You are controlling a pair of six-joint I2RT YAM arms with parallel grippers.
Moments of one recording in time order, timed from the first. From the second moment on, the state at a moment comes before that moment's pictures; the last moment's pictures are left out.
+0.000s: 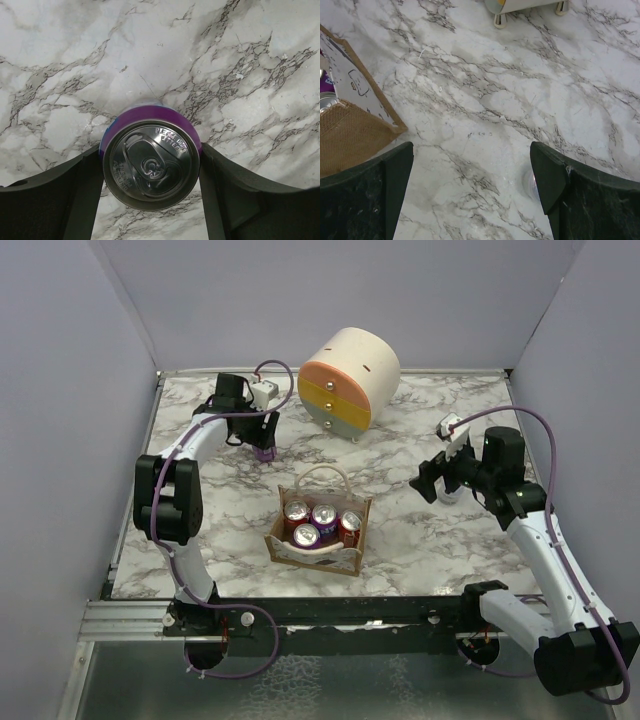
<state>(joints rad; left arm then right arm) -0.14 1.86 1.42 -0.46 0.33 0.26 0.14 0.96 0.86 -0.46 -0.49 -0.33</state>
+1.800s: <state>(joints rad) -0.43 1.21 1.46 -1.26 1.01 0.87 0.73 1.25 1.02 -0.77 -0.96 -0.78</state>
